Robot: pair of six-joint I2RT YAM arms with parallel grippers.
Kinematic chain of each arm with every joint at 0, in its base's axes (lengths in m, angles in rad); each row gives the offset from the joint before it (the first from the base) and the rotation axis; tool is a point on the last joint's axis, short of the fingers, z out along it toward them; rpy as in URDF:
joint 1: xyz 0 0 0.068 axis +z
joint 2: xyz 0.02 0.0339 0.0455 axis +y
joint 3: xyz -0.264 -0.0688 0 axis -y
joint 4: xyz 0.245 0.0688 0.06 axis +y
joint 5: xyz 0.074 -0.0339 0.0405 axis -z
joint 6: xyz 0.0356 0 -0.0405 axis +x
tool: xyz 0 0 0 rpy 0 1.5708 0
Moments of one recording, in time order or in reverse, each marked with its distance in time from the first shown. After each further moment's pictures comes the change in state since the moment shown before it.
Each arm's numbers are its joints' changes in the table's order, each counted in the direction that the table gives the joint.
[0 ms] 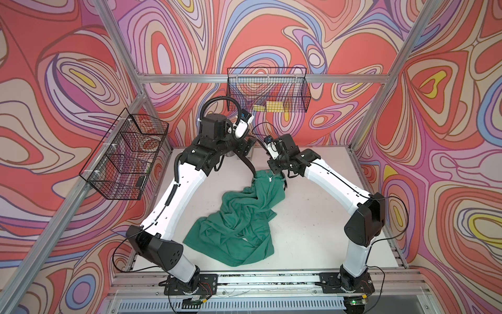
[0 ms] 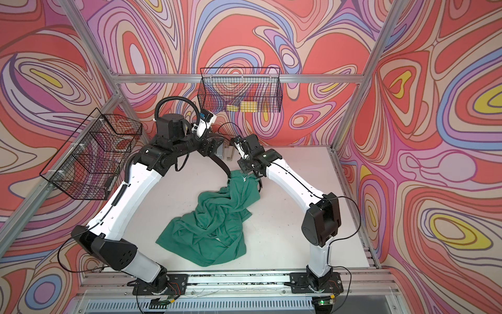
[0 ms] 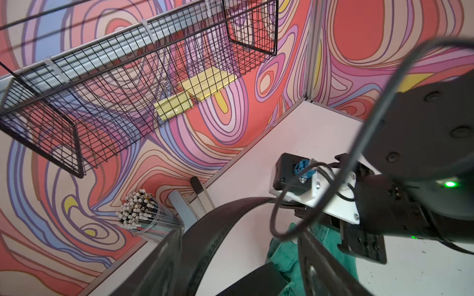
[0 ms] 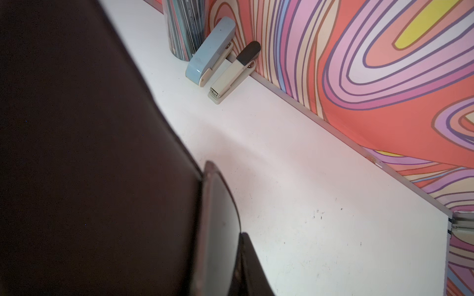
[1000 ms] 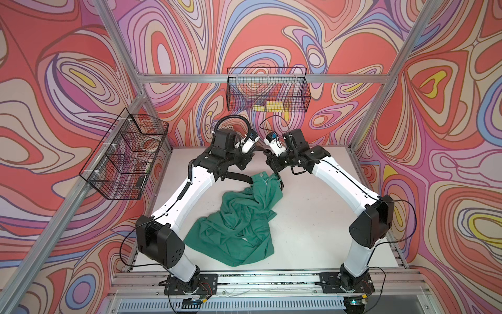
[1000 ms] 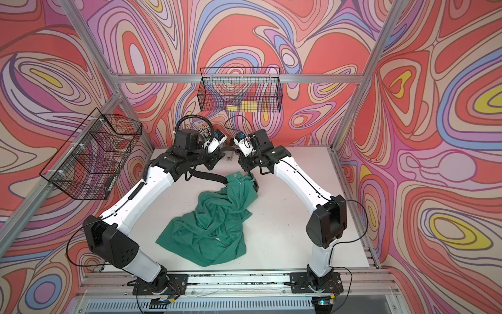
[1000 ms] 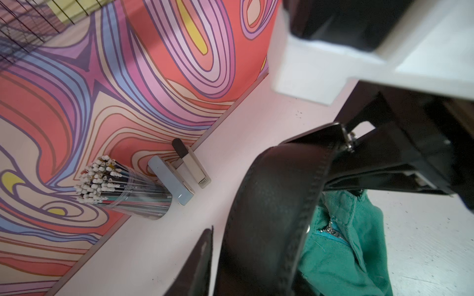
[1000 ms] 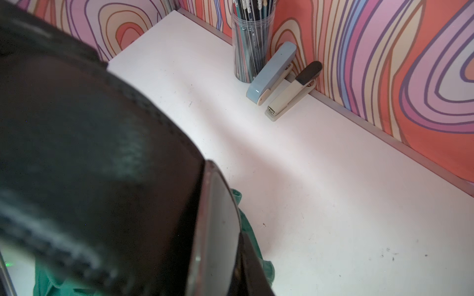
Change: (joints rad) left arm -0.021 -0.016 -0.236 -0.081 -0.059 0.096; right arm -0.071 -0.042 0.000 -0.010 -0.387 0.017
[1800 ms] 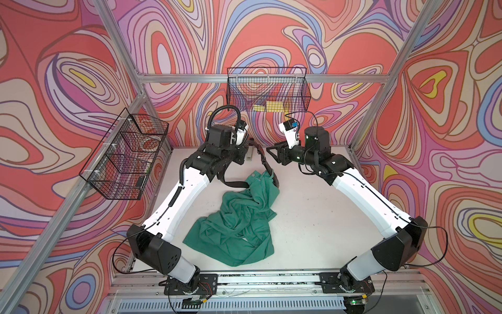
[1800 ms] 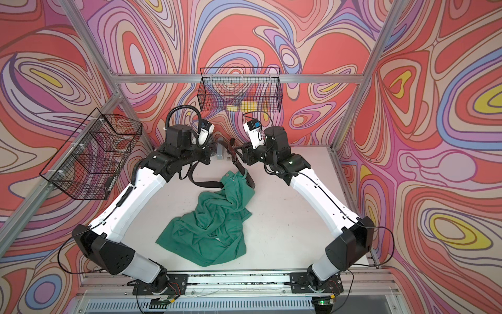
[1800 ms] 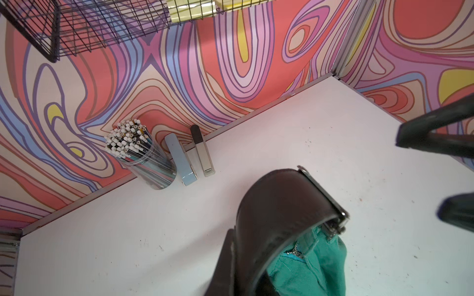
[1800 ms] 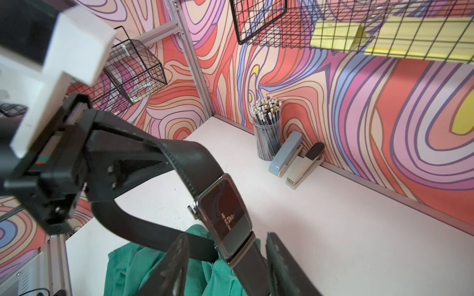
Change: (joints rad) left arm 0.000 -0.032 0.106 0.111 -0.102 -0.333; right arm -0.001 -0.238 -0.184 -0.356 -0.062 0.217
